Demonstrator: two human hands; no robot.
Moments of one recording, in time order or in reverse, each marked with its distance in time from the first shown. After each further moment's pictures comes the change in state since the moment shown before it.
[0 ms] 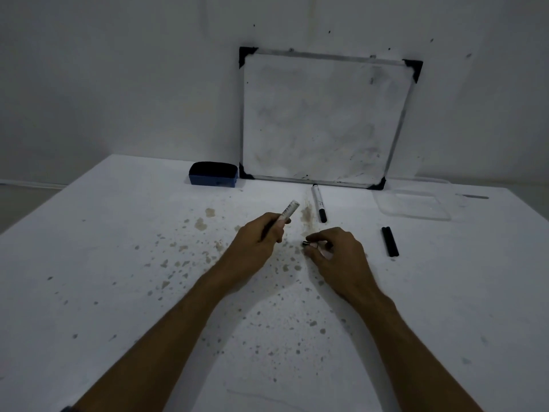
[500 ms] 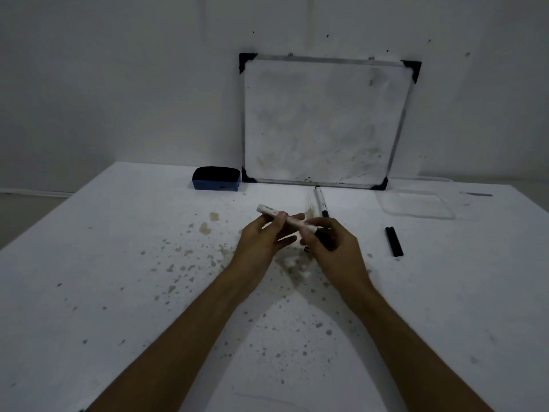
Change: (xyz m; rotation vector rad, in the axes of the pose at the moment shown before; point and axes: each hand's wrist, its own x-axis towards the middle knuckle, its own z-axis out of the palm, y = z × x) left_hand 0.001 0.018 0.010 -0.689 0.104 -0.234; right_hand -0.005 -0.034 0.003 0.581 0.025 0.143
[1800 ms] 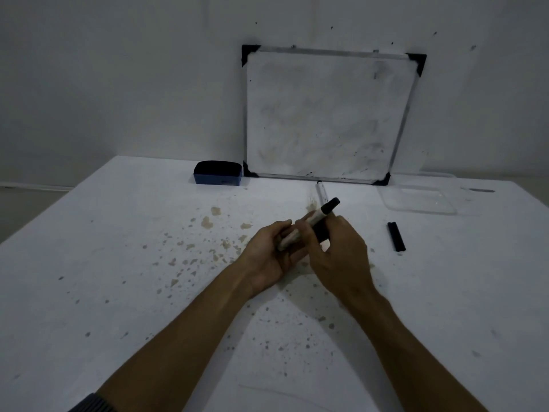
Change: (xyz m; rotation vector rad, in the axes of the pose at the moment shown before) left_hand -0.014 0.006 0.011 -0.418 -0.054 -0.438; right_hand -0.009 -0.009 0.011 -0.528 0.167 -0.374
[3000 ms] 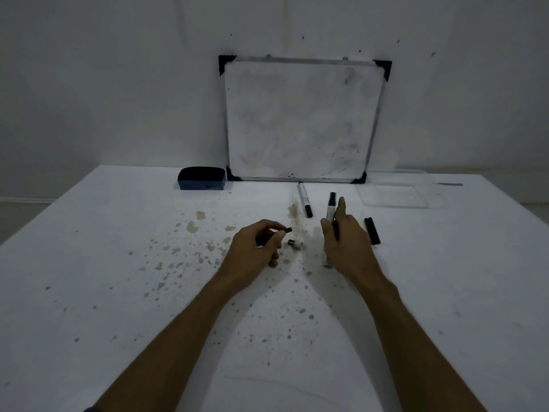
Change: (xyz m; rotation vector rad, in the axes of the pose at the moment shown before) left_hand 0.011 -0.012 -0.024 1.041 0.086 0.620; right_hand 0.015 0.053 -0.031 -0.116 -0.180 0.298
